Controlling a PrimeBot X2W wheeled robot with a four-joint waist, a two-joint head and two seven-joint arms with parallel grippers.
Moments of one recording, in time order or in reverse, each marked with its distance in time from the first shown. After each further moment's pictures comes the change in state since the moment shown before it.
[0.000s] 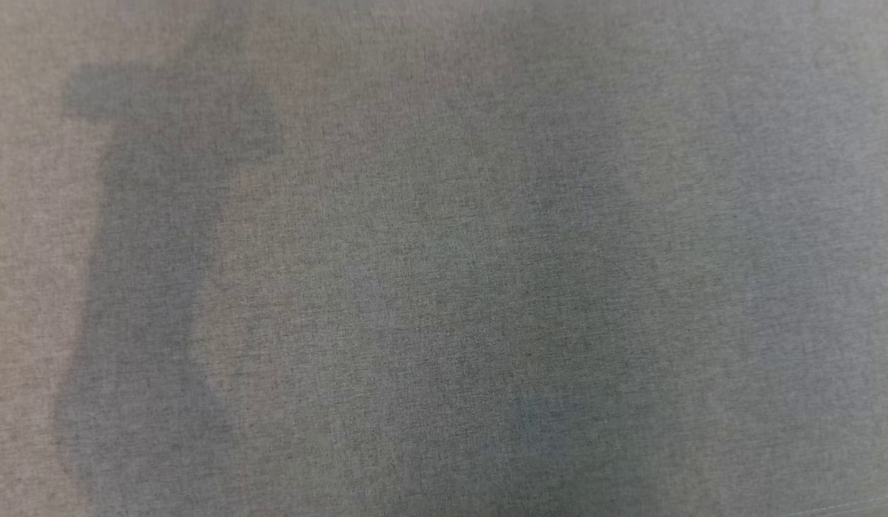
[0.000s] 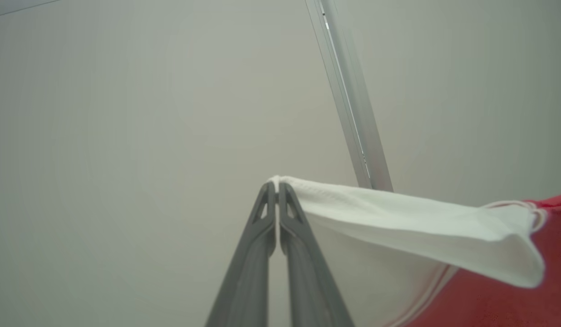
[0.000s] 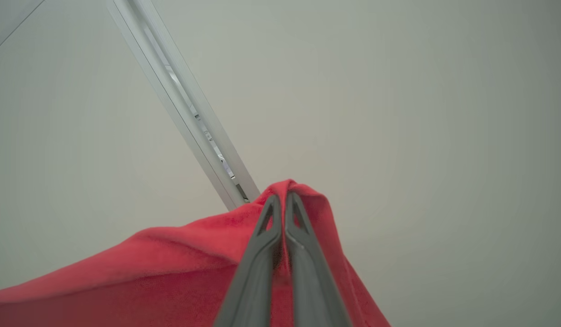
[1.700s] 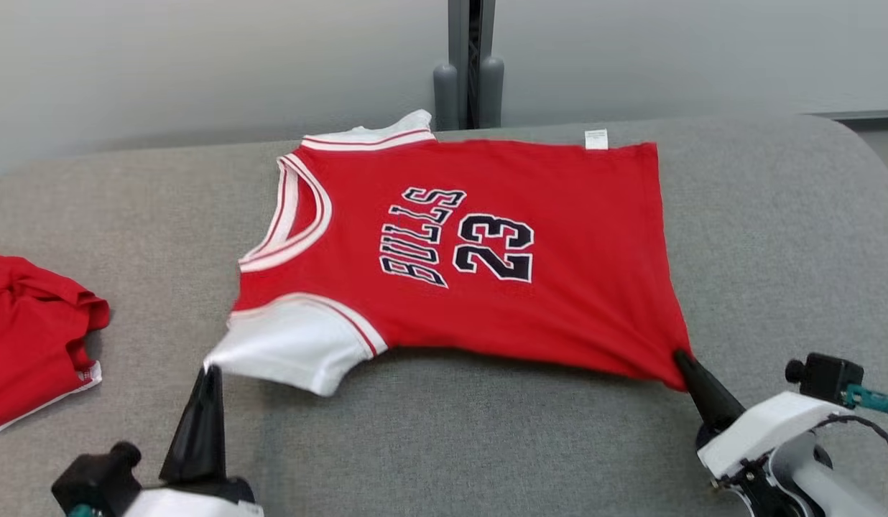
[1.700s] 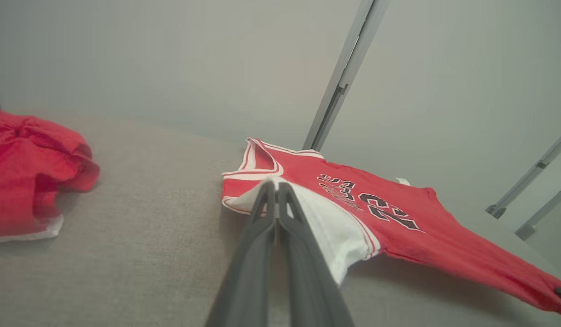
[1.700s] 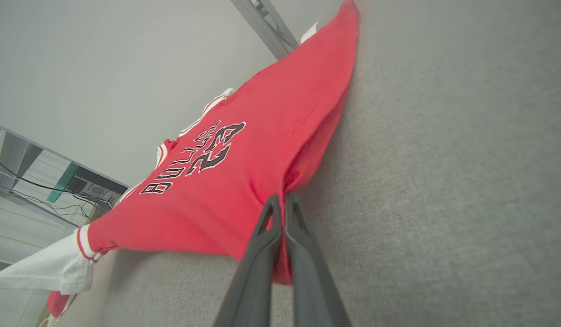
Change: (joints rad) left arm 1.817 -0.267 0.408 -0.739 -0.111 0.185 -0.231; right arm 1.364 -0.282 0.445 -0.700 0.417 0.000 -0.029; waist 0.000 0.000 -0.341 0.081
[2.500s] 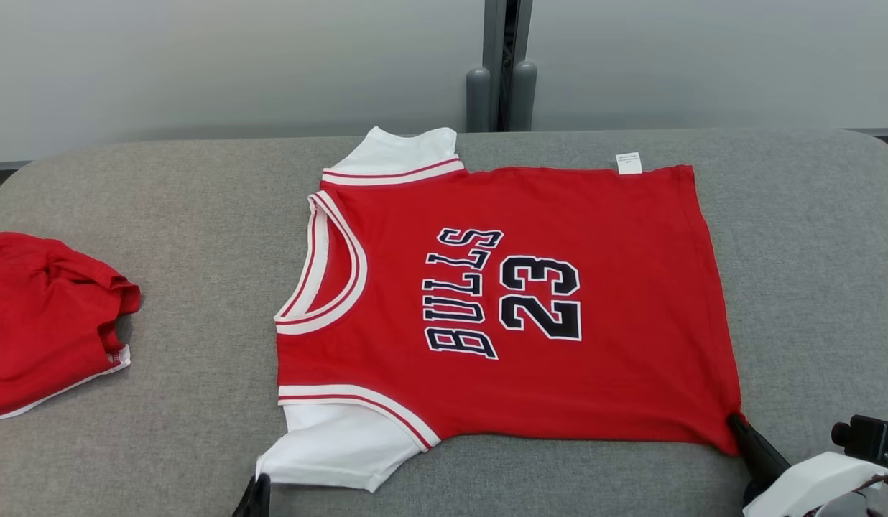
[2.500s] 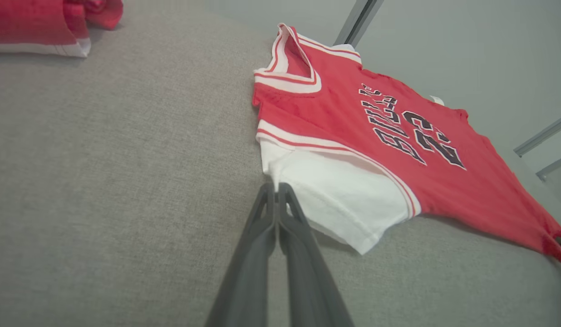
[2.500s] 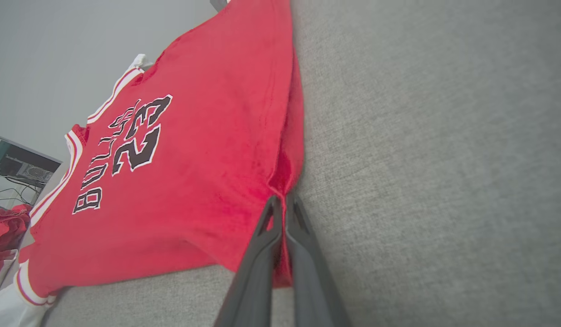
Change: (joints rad) left arm 0.219 -0.035 -0.065 0.067 -0.011 -0.023 0.066; right arm 0.166 -0.046 -0.083 0.077 -0.059 0.000 0.003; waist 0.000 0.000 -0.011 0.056
